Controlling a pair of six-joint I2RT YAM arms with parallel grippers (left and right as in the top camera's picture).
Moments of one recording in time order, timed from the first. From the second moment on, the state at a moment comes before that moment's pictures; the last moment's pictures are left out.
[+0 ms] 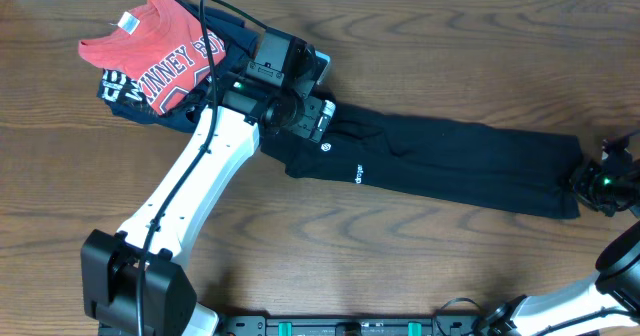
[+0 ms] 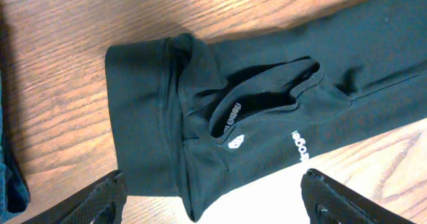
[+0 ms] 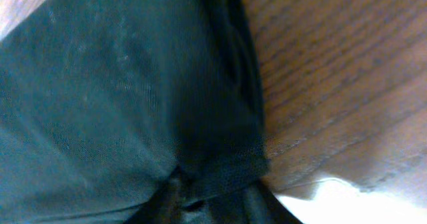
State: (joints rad) left arm -0.41 1.66 1.44 -0.84 0.15 0.03; right arm -0.77 1.86 1.05 -0.62 -0.39 -0.14
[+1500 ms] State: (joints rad) left arm -0.41 1.66 1.44 -0.84 0.15 0.01; right arm -0.35 1.63 1.05 -0.72 -0.11 0.02
